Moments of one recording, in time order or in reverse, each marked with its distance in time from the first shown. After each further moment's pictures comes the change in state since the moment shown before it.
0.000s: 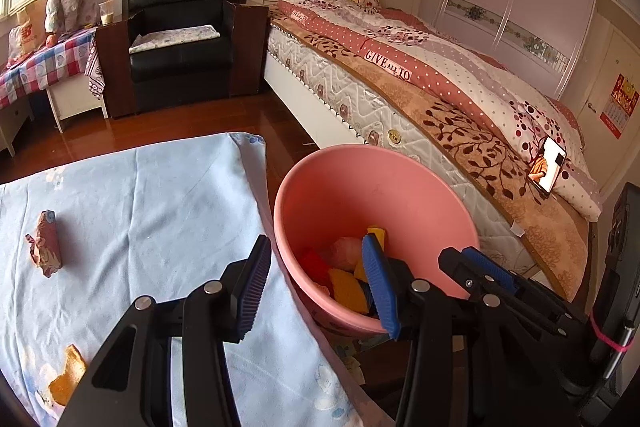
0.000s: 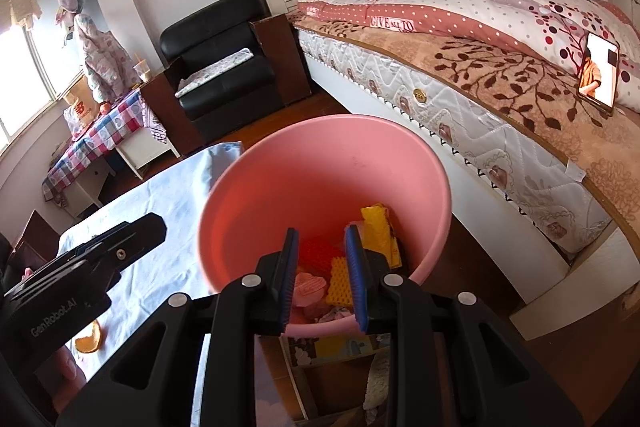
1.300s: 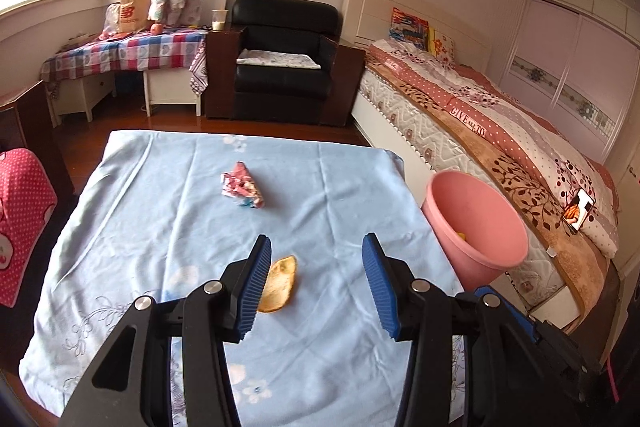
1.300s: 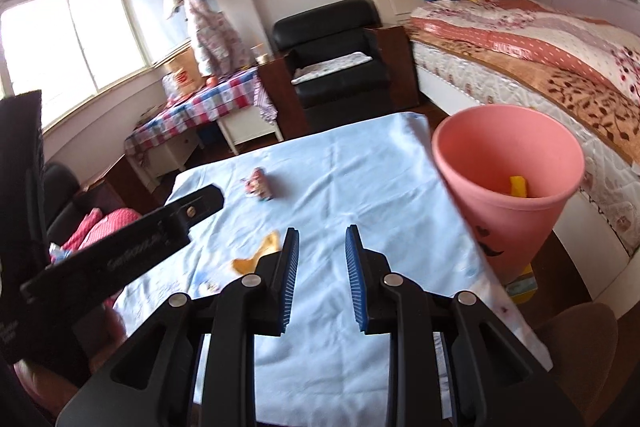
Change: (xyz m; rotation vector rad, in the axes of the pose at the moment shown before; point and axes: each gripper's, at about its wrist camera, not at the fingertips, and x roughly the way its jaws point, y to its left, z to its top) left arm -0.171 0.138 -0.092 -0.187 -0.158 0.203; right arm -0.100 0.166 -0.110 -0.191 -0.047 0.286
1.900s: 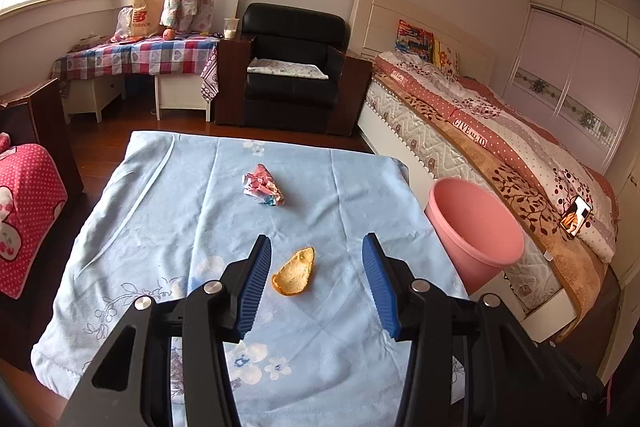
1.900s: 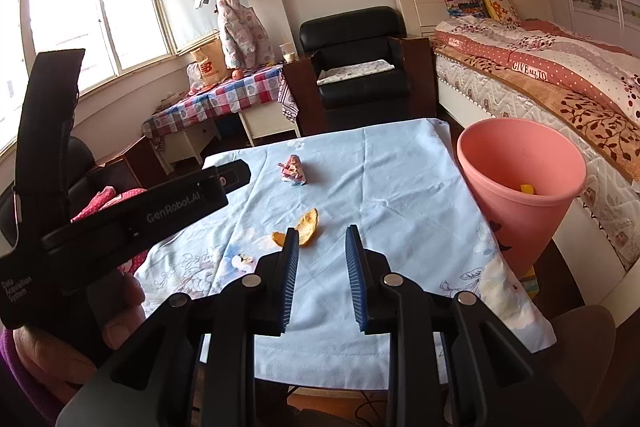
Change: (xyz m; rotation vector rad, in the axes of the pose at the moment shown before) left arm -0.038 0.013 -0.013 -0.020 -0.038 0.013; right arm -0.037 0.037 -0.024 -0.086 -0.014 0.033
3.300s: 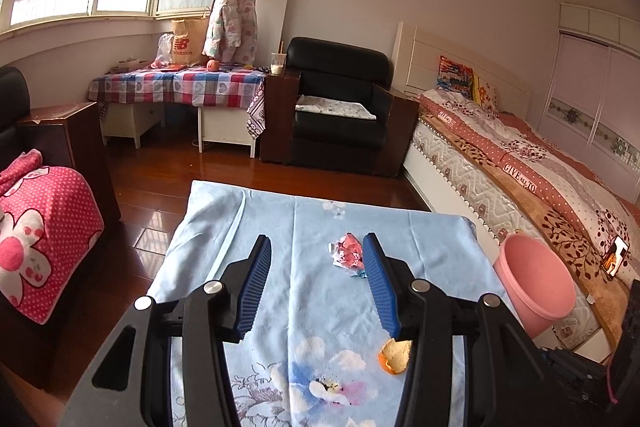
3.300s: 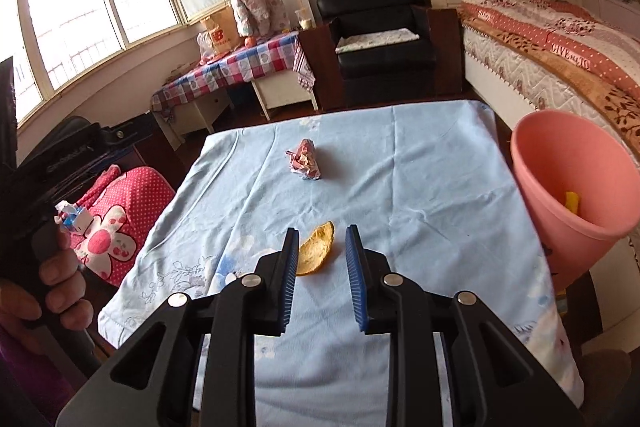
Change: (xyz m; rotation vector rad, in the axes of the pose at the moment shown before) left arm 0.016 0.094 0.058 -0.030 -0.124 0.128; right arm 0.097 0.002 0.032 -0.025 0.142 0.064
